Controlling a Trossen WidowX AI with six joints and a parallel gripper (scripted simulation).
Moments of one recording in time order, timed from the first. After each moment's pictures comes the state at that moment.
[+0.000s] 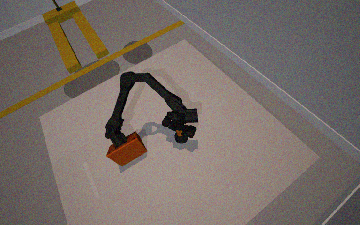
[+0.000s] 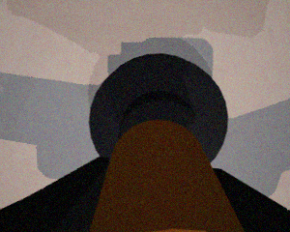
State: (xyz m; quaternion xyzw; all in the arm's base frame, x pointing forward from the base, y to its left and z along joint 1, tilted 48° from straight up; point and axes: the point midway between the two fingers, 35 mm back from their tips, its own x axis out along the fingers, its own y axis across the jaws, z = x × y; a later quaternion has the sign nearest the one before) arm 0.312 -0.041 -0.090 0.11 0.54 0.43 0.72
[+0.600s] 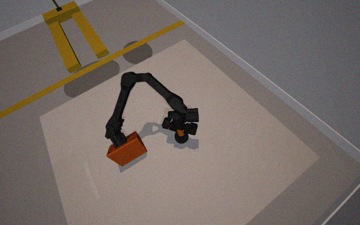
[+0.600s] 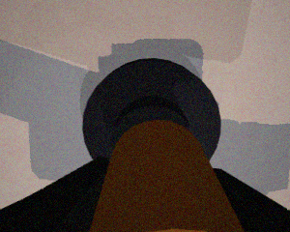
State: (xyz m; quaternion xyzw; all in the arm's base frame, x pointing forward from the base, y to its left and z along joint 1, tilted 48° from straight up) arm 0.318 -0.041 -0.091 0.04 0.49 0.48 0.72
